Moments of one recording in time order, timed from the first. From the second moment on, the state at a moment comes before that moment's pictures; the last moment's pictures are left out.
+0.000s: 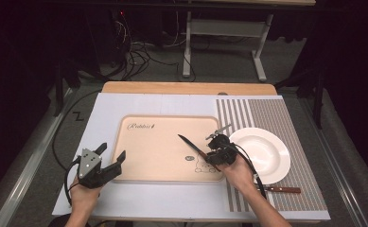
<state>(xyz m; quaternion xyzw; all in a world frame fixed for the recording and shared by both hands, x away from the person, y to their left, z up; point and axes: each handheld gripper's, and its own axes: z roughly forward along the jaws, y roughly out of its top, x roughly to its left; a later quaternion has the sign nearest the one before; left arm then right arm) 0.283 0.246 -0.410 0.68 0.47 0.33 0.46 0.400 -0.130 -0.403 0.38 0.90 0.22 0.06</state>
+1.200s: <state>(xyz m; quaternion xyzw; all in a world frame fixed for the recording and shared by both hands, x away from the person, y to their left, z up) 0.282 0.248 -0.408 0.67 0.47 0.33 0.47 0.400 -0.101 -0.404 0.33 0.91 0.23 0.06</state>
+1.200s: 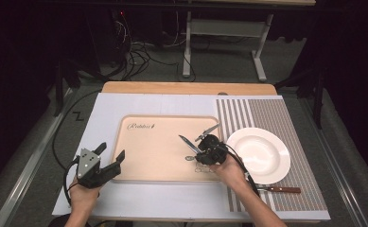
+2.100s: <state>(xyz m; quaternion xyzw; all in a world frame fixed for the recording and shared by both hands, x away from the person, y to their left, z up) 0.282 0.250 -0.407 0.67 0.46 0.33 0.47 0.417 -0.111 -0.410 0.36 0.90 0.22 0.07</state>
